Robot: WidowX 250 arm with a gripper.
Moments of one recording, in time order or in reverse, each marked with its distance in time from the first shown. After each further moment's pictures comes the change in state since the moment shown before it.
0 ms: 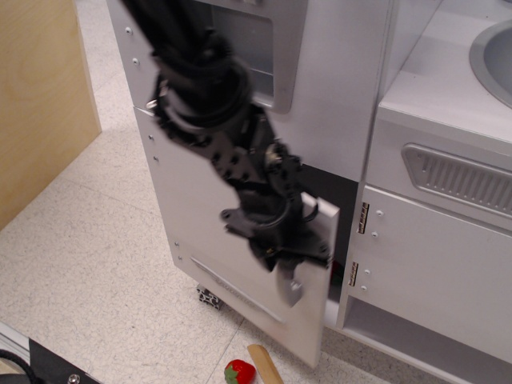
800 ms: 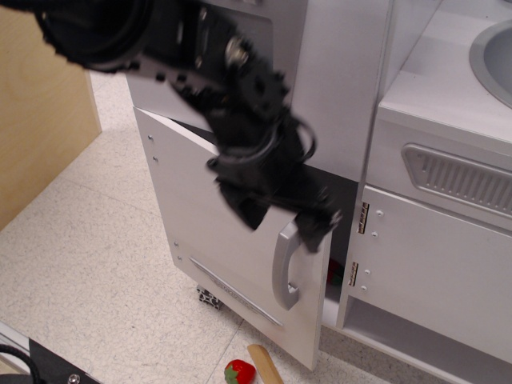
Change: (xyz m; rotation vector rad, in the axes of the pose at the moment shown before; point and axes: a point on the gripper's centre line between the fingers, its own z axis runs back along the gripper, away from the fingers) arm 0.014 -0.016 0.093 -0.103 -0.029 -0.054
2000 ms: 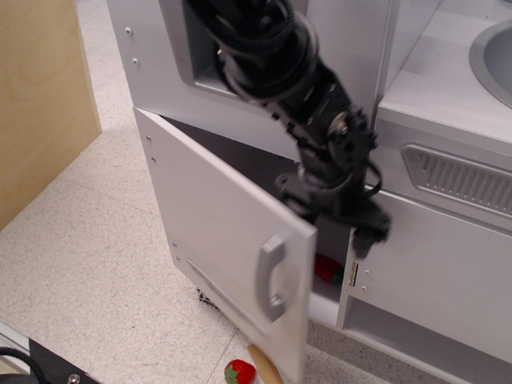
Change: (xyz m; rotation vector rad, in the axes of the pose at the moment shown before) arm 0.023 0.005 -0.080 0.128 0.002 0.017
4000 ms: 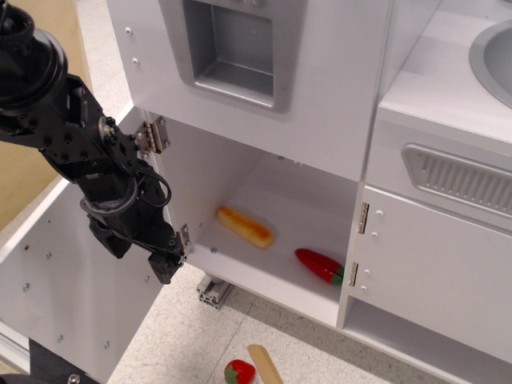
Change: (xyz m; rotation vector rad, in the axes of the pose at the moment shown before) arm -0.087 0.140 0.021 0.092 0.096 0.001
